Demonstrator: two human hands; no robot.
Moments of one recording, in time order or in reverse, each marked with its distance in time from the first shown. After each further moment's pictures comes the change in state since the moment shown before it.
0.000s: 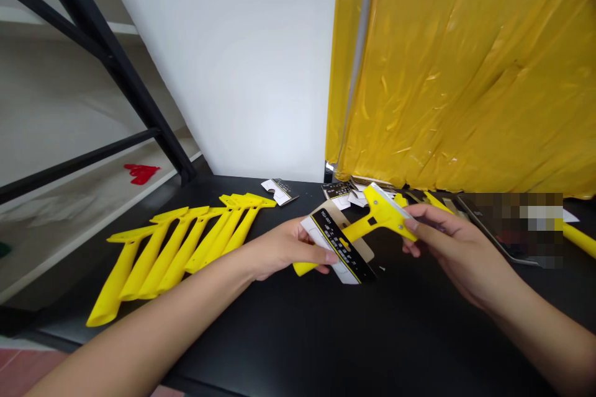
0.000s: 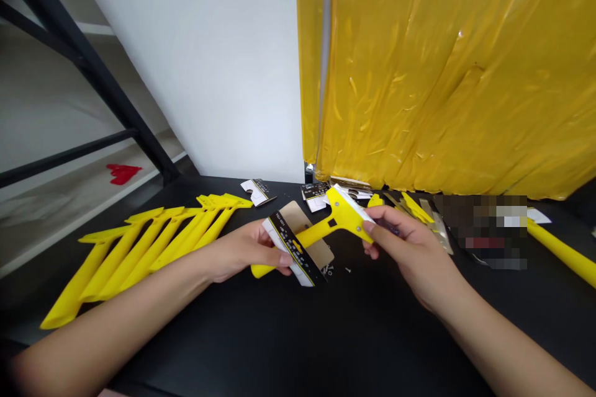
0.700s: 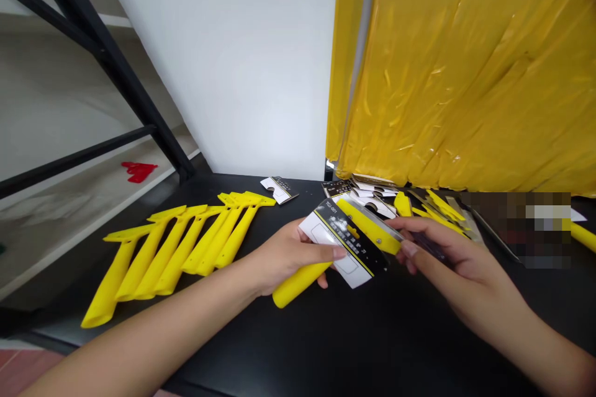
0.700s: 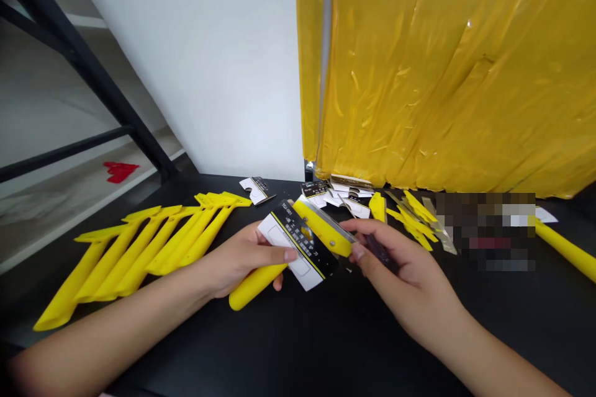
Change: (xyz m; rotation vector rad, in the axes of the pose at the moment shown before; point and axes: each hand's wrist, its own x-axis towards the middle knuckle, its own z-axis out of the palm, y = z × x) left_hand -0.001 -0.001 0.026 -0.178 0.142 0.072; right_hand -0.030 -0.008 0.017 -0.404 -0.024 -0.179
